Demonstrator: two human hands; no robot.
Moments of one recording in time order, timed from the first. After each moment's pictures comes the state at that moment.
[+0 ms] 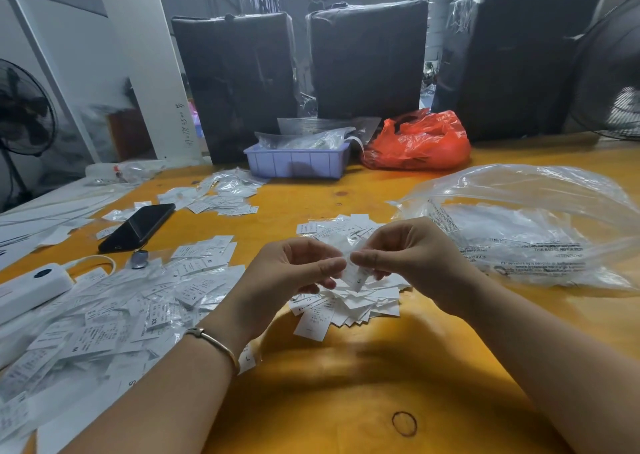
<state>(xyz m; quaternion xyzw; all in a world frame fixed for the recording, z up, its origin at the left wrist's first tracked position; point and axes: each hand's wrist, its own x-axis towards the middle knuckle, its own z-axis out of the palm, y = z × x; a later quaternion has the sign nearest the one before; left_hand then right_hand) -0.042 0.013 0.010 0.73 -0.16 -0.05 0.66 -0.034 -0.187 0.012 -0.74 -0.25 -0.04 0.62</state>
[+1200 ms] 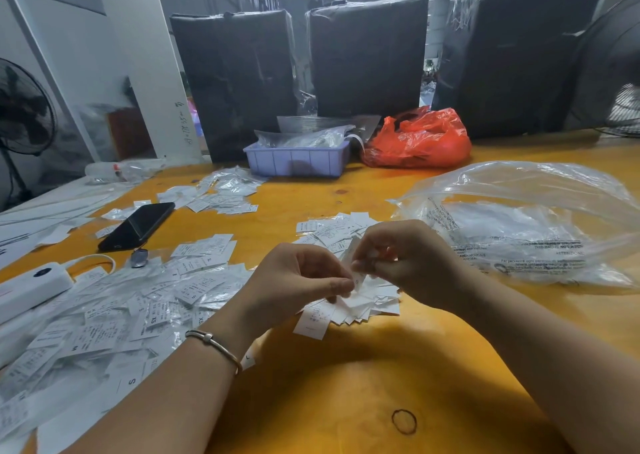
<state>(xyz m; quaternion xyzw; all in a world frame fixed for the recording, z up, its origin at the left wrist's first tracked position) -0.043 0.009 0.006 0.79 -0.24 -0.03 0.56 -0.035 -0.185 0.015 -0.85 -0.32 -0.15 0.39</state>
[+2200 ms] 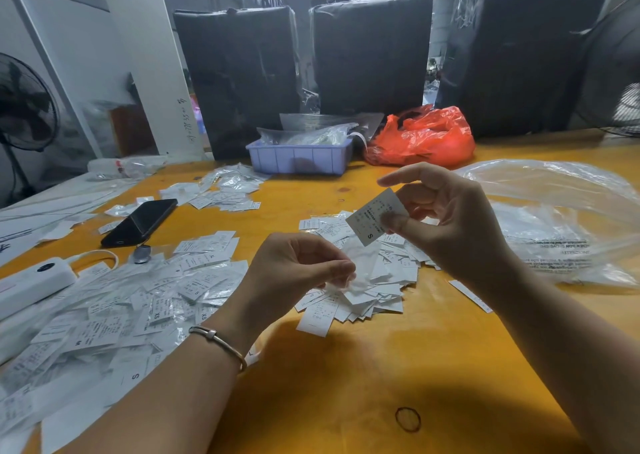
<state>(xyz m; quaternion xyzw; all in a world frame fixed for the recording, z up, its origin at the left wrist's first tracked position) -0.044 0.012 0.009 0.78 -0.24 0.03 0.58 -0.047 -0.197 0.038 -0.77 -0.27 -0.27 0.51</state>
